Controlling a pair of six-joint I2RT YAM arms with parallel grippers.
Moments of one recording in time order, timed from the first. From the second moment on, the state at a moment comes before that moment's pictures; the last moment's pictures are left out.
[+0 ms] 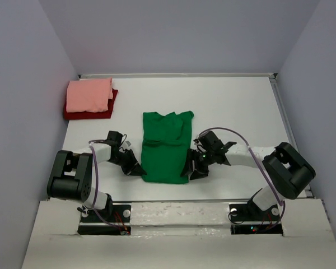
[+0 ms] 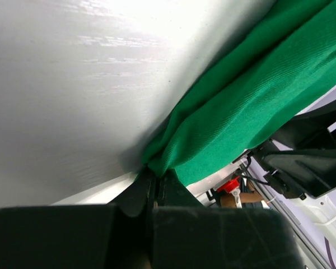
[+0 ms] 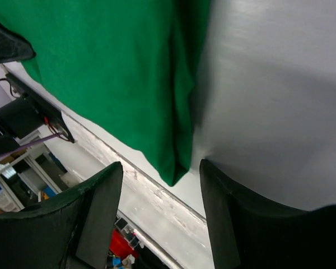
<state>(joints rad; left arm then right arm) -0.16 1.47 0.54 -0.47 0.64 -0.69 0.66 1.53 0.67 -0.21 -0.53 0.84</state>
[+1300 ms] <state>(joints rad) -0.16 1.28 0.51 -0.55 0.60 -0.68 0.86 1.44 0.72 -0.33 -0.28 1.02</state>
